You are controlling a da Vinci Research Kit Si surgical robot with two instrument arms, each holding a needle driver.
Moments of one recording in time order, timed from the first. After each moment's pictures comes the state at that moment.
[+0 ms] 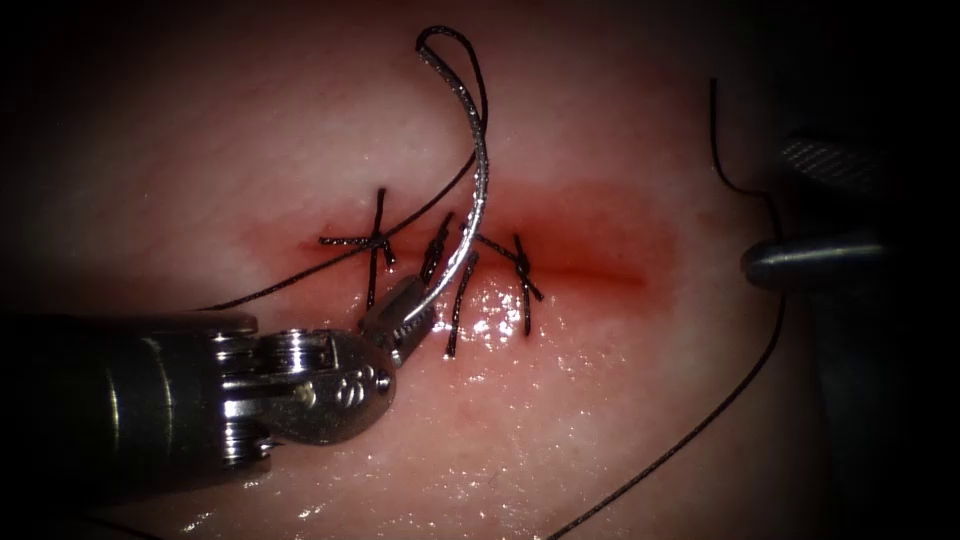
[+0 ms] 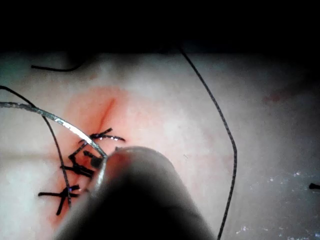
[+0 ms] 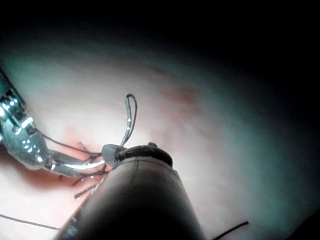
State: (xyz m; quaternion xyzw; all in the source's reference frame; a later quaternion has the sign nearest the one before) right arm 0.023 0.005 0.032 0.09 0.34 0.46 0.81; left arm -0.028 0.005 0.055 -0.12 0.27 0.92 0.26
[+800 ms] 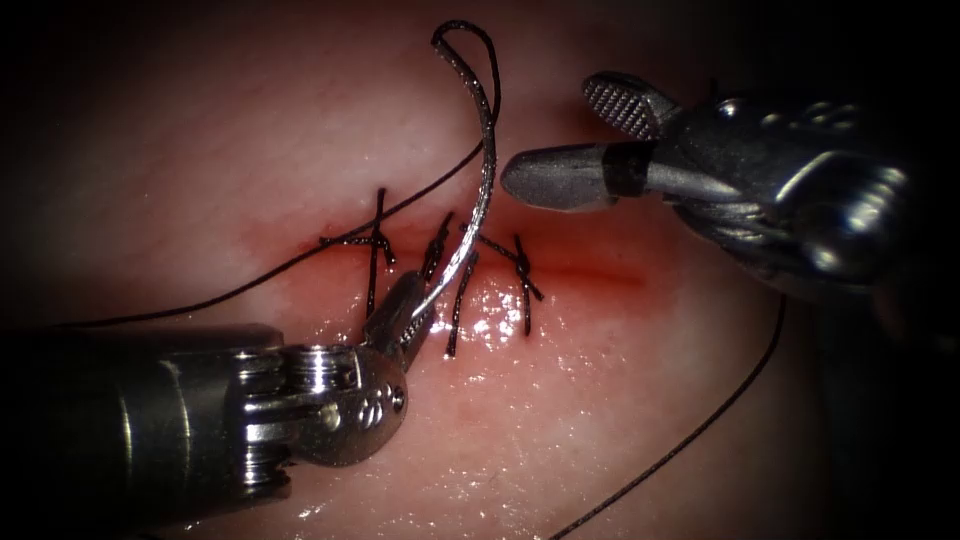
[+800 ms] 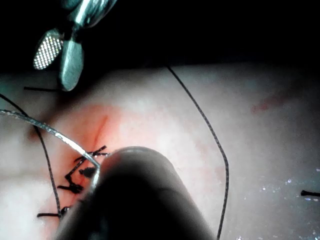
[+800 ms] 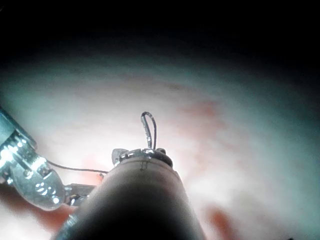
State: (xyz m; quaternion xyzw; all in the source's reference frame) right arm 0.029 0.004 0.036 0.04 0.30 0.51 0.80; left arm -0.028 0.005 0.053 -0.09 0.32 0.92 0.23
